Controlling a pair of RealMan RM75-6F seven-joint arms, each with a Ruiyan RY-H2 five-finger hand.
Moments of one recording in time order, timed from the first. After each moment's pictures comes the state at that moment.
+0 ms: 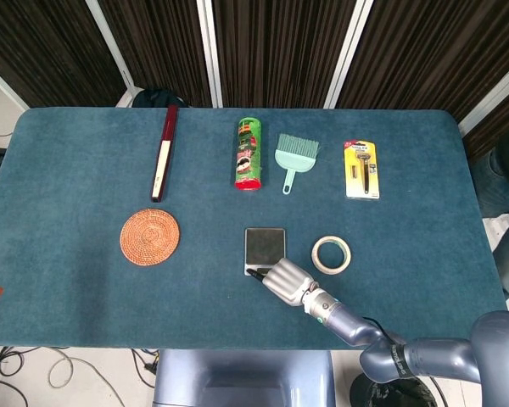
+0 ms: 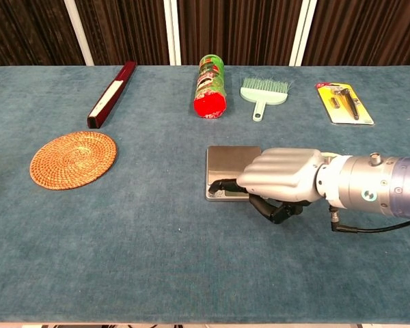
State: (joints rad) left arm -0.01 -1.04 -0.13 -1.73 1.31 1.54 0.02; right arm 0.90 -1.56 0.01 -1.54 -1.16 0.73 -0.59
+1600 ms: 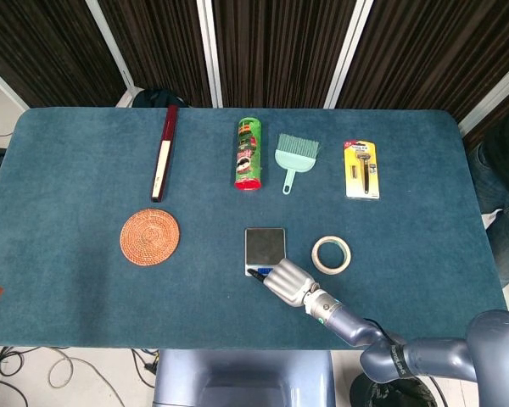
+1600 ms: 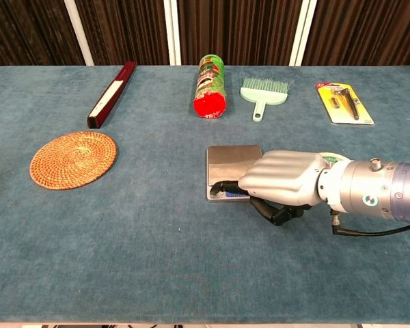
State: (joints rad) left arm -0.01 -1.04 -0.13 -1.73 1.31 1.54 0.02; right arm 0.91 -1.57 -0.02 -1.52 -1.15 0.74 -0.59
